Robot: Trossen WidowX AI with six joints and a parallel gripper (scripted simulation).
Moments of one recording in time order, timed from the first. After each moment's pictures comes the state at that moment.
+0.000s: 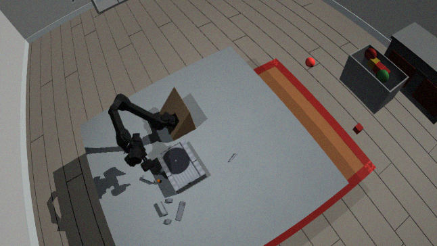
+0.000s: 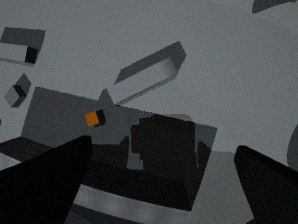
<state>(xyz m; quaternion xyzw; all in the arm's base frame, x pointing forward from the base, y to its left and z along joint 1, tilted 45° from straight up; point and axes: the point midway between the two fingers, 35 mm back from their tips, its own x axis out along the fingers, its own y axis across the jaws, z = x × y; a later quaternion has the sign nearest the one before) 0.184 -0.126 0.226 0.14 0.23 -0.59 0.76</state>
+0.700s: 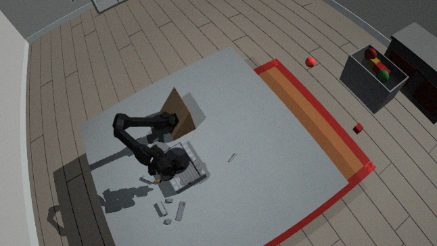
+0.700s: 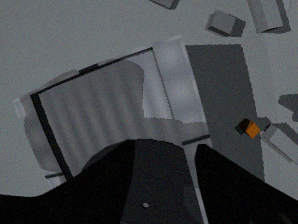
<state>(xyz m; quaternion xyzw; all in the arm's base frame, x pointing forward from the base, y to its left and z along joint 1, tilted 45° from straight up) 0.307 -0.029 0.157 -0.19 0.53 -0.31 0.76</state>
